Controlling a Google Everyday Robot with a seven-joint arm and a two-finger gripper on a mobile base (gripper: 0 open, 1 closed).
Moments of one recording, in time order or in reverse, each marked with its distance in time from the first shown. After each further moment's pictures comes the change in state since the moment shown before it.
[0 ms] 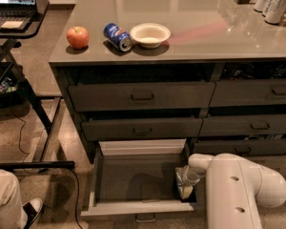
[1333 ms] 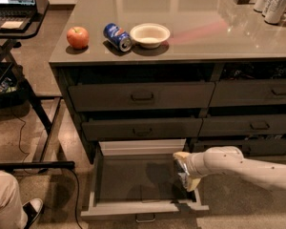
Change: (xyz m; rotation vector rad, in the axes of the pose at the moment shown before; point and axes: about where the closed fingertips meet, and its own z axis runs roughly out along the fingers) arm -0.103 0.014 -0.234 0.276 -0.073 -0.292
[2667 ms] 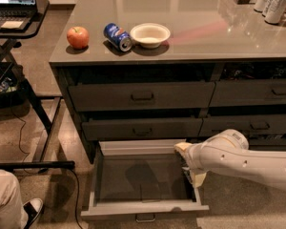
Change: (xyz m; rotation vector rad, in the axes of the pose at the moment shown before) arm -0.061 -0.030 -0.123 -0.012 0.195 -0.081
